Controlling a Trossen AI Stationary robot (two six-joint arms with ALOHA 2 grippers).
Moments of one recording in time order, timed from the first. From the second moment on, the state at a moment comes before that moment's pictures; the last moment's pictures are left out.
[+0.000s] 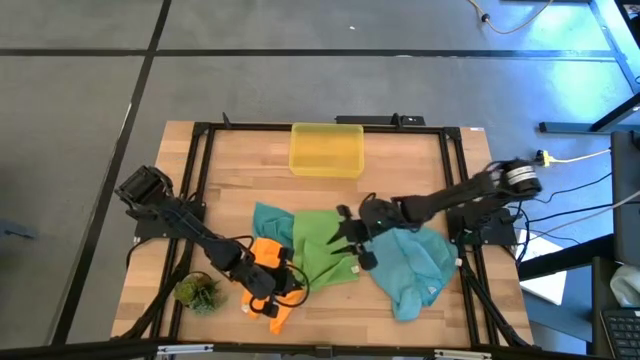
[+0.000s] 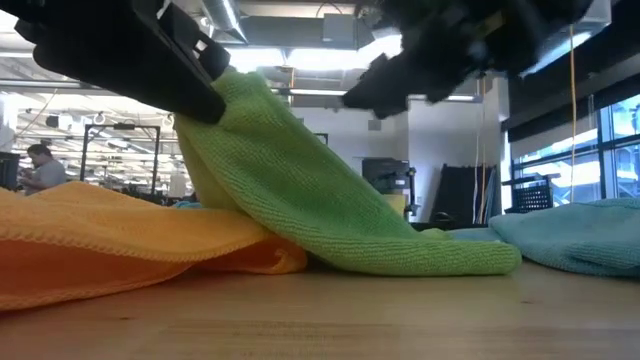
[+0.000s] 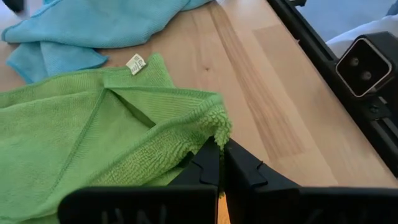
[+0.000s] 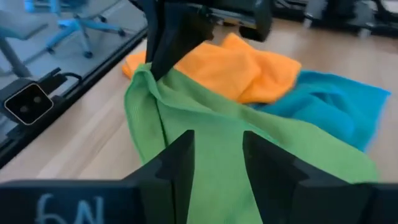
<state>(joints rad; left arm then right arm) -0.61 1.68 0.85 0.17 -0.37 -0.20 0.15 1.62 0.80 0.36 -0.25 -0.11</state>
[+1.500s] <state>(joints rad) -0.61 1.68 0.85 0.17 -0.37 -0.21 0.03 2.05 1.18 0.13 -0.31 -0.40</state>
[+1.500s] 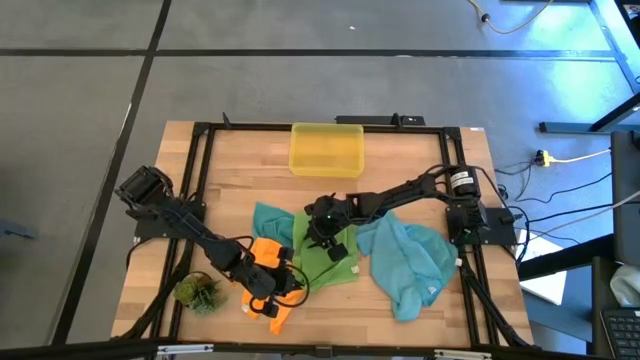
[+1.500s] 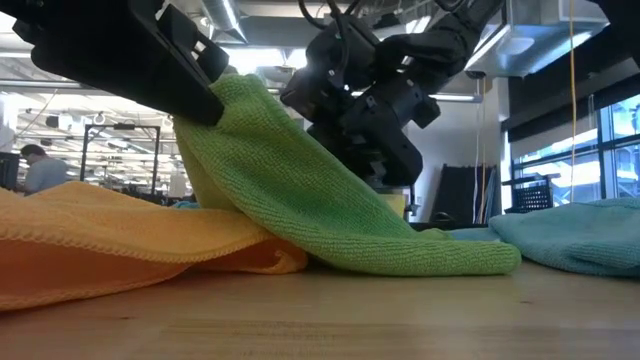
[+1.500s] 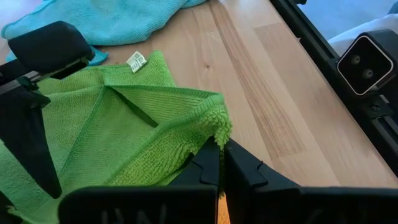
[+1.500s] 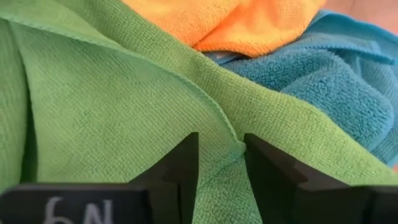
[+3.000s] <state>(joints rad) -0.64 1.68 0.85 0.12 -0.38 -0.26 0.55 1.74 1.09 -0.40 -0.09 0.07</state>
